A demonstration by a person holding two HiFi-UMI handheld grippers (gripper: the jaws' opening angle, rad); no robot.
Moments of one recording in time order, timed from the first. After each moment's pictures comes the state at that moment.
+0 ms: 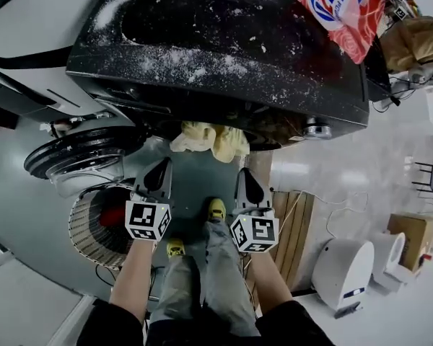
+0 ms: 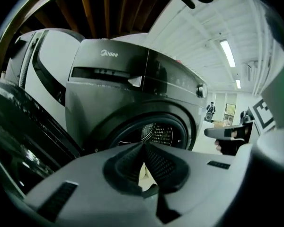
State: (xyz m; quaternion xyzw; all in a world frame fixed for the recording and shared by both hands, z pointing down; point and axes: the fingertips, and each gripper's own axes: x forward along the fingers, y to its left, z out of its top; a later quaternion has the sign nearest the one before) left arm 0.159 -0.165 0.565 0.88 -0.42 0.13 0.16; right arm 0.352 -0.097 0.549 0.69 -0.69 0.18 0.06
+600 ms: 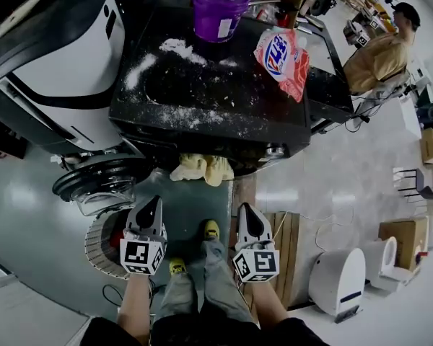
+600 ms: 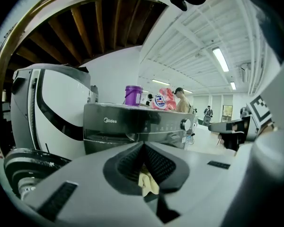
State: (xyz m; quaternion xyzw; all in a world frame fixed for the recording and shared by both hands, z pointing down) left arm 0.111 -0.110 0.392 0.89 -0.42 0.11 0.12; right arm 0.336 -0.029 0.371 0.71 -0.69 0.15 0.03
